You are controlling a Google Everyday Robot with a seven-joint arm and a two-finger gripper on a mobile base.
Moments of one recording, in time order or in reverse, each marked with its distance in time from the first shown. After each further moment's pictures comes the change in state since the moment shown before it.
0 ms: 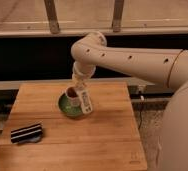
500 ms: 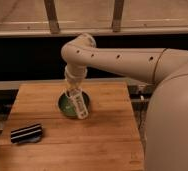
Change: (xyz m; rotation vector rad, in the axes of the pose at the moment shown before) arm 0.003 0.034 0.020 -0.050 0.073 -0.075
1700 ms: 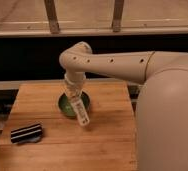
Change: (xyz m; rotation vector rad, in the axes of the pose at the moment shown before) arm 0.018 0.009 0.034 -0.016 0.098 -0.009
